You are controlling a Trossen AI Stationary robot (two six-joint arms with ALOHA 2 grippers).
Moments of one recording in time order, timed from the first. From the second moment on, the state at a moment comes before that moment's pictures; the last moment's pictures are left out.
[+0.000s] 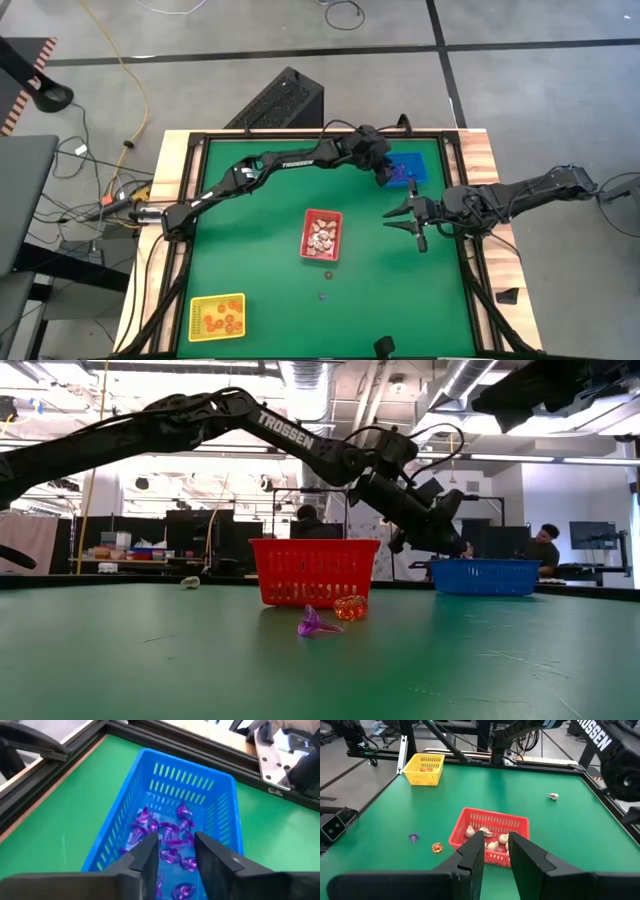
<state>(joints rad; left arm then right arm) 0.36 2.64 2.33 -0.11 0.18 -0.17 0.21 0.65 0.51 -0.12 0.16 -0.01</state>
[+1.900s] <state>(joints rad) 0.67 1.67 1.14 -0.87 -0.07 -0.31 0.23 0.65 0.52 -0.07 0.18 0.15</state>
